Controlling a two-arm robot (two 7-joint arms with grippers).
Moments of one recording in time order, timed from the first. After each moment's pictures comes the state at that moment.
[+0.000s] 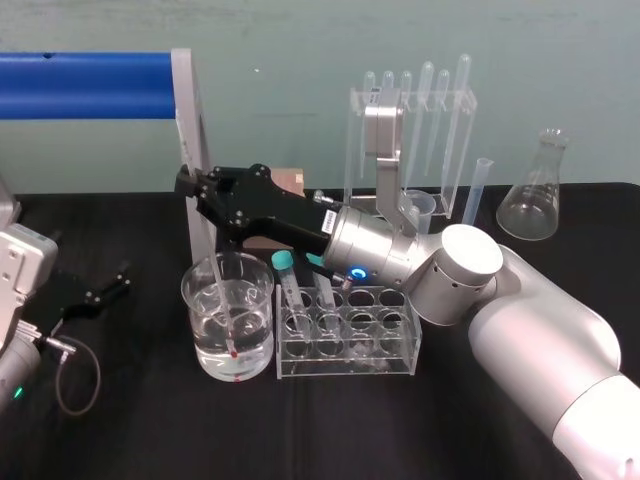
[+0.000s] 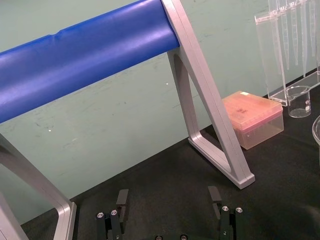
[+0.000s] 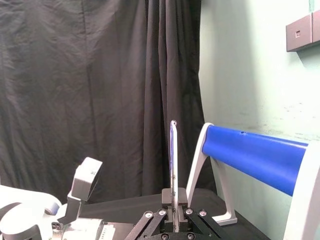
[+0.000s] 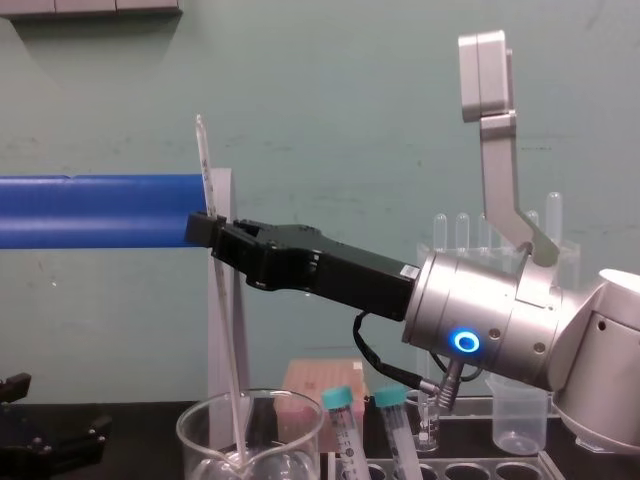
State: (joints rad) left arm -0.20 0.60 0.45 -1.41 -0.25 -0.12 0.03; right arm 0.69 0.12 -0.60 -0.92 0.66 -0.26 0.94
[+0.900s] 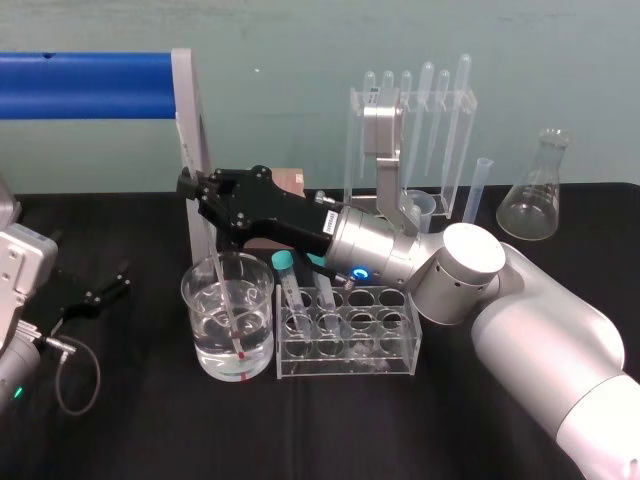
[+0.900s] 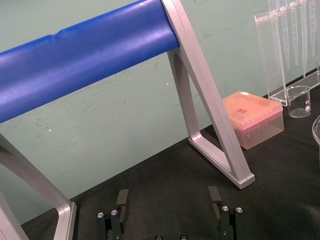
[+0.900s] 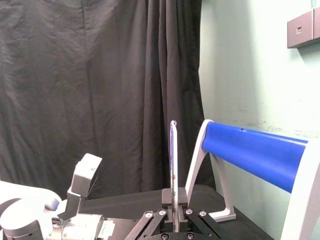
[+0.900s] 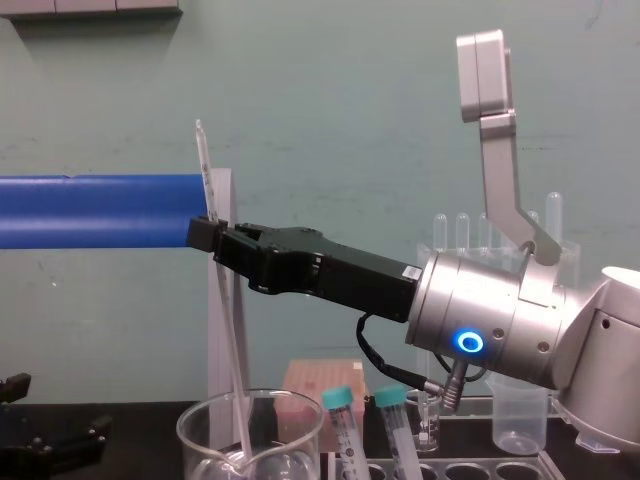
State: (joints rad) left arm -0.20 0.60 0.45 -1.41 -0.25 -0.12 0.03; right arm 0.69 0.13 -0.60 -0.94 0.65 -0.24 0.94
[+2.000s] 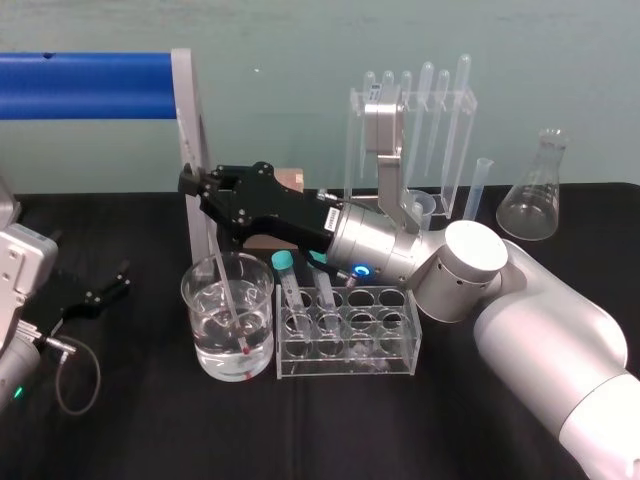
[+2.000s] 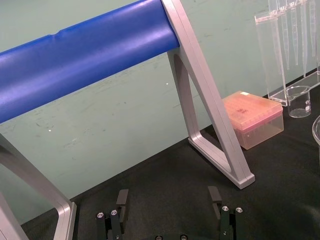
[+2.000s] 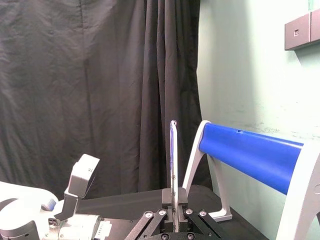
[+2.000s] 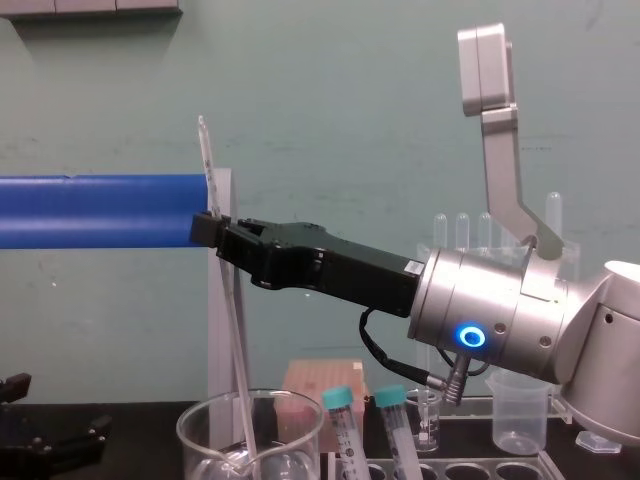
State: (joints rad) left arm -0.20 0.60 0.45 -1.41 -0.25 -0.12 0.03; right arm 0.69 0.13 -0.60 -0.95 0.64 -0.24 0.92
